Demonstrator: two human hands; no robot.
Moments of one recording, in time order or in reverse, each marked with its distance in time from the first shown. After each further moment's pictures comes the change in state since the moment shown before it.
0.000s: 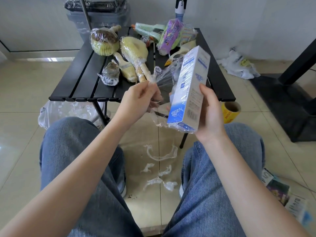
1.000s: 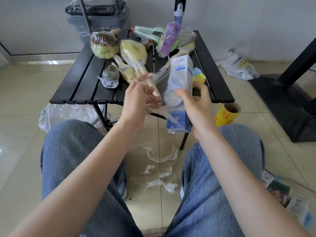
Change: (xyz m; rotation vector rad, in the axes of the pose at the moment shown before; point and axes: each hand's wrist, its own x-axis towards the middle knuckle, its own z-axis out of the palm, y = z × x) left_hand -0.003 0.024 0.013 -0.675 0.198 -0.231; right_hand 0.006 0.002 0.019 -0.684 0.285 -0.176
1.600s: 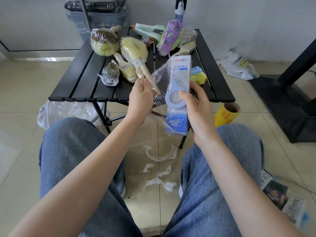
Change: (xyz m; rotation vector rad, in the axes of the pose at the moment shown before) left_hand 0.025 -0.019 0.000 0.535 0.121 0.111; right_hand -0.001 0.015 -0.004 0.035 -0.076 -0.070
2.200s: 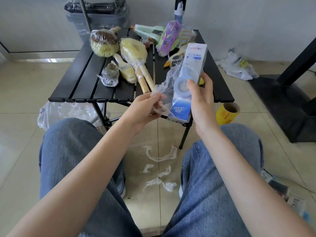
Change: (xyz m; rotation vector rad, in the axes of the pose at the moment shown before) left_hand -0.016 -0.003 -0.011 -0.211 -0.362 -0.211; right_hand 0.015 -0.009 -0.003 0.057 0.050 -0.090
